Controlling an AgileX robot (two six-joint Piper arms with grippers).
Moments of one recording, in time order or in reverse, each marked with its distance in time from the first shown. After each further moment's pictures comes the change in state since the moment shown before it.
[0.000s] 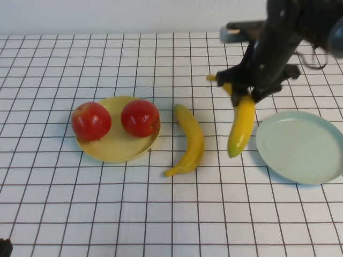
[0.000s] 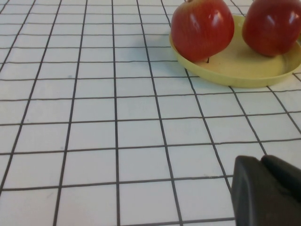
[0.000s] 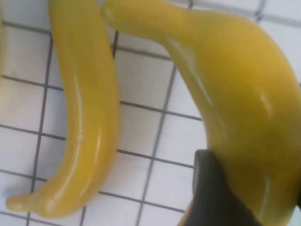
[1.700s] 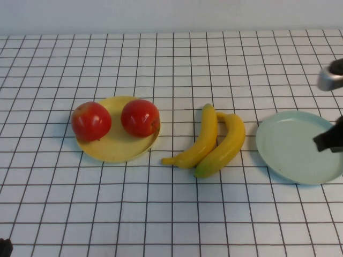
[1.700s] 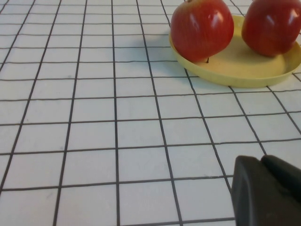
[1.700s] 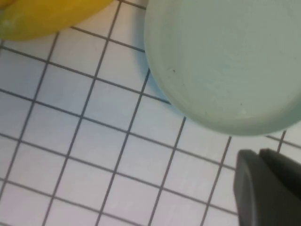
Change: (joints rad) right arm -0.146 -0.761 0.900 0.000 -0.262 -0.283; left arm 0.000 0.000 0.000 0.000 0.000 0.000
